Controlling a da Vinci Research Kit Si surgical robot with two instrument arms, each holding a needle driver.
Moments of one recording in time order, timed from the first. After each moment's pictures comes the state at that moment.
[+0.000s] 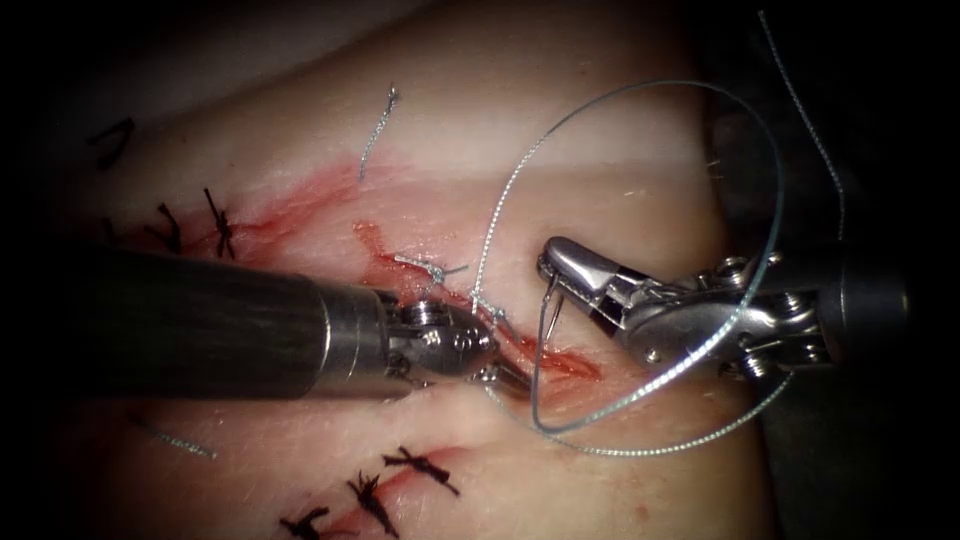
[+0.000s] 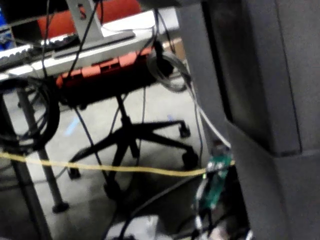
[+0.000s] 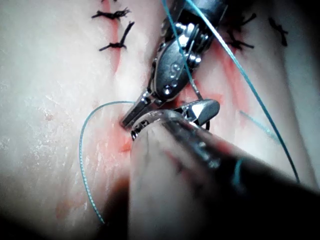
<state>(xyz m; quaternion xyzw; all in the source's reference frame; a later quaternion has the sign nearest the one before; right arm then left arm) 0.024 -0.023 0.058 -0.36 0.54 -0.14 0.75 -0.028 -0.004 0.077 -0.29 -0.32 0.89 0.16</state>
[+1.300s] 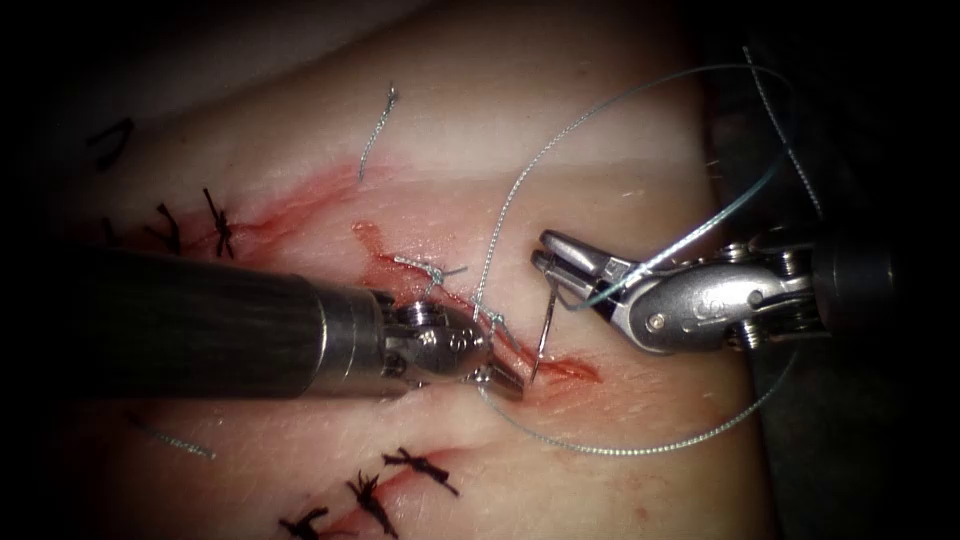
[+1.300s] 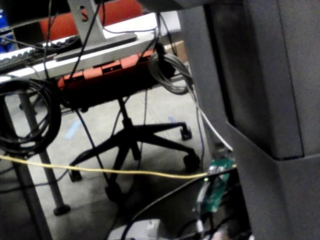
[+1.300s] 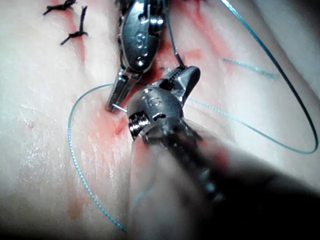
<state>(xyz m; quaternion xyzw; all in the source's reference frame) 0.024 -0.022 0.059 -0.18 0.58 0.05 0.80 -0.028 -0.004 0.077 -0.29 -0.32 0.89 0.16</state>
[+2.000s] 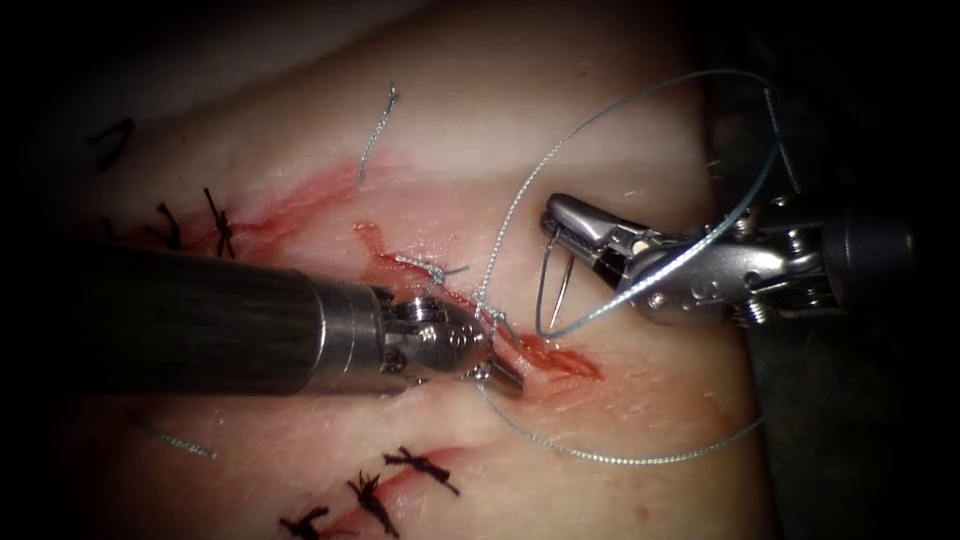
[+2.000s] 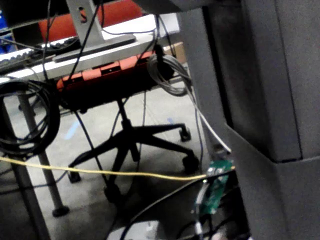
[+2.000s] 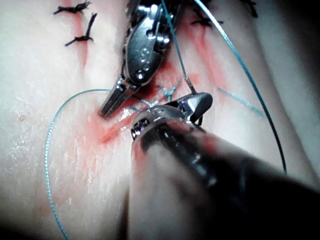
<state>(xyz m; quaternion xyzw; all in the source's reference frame) 0.024 -0.020 0.058 -0.31 0.54 -0.13 0.77 -0.028 -0.003 0.077 -0.29 -0.32 0.89 0.16</state>
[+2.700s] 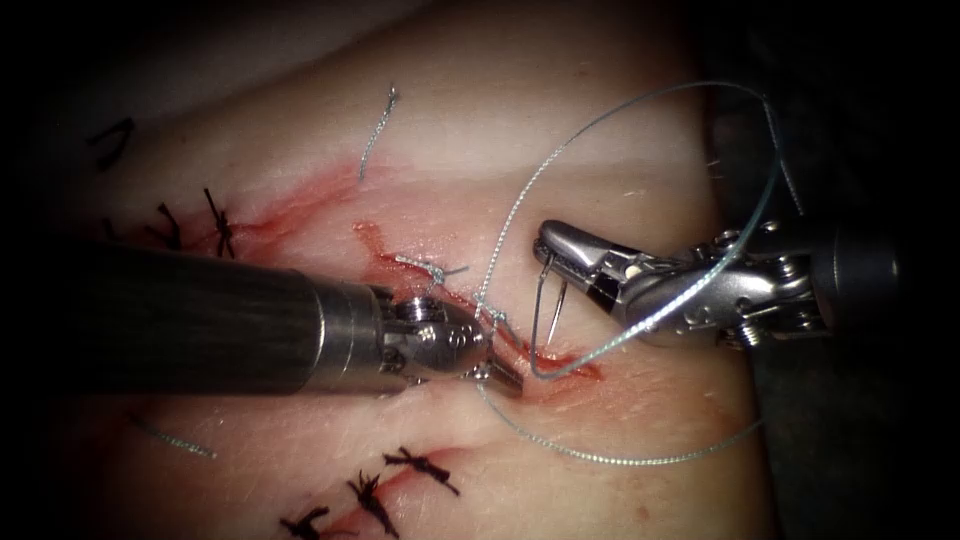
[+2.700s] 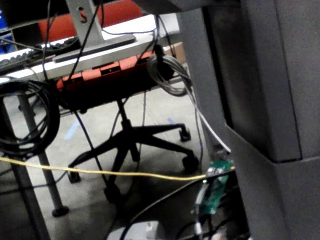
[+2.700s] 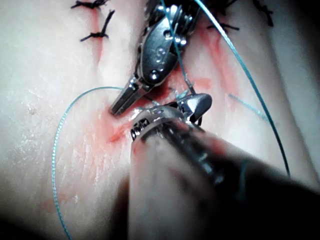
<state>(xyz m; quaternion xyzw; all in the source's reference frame) 0.024 -0.022 0.059 -0.30 0.53 -0.17 0.77 -0.028 -0.003 0.077 -0.29 -0.32 0.89 0.16</state>
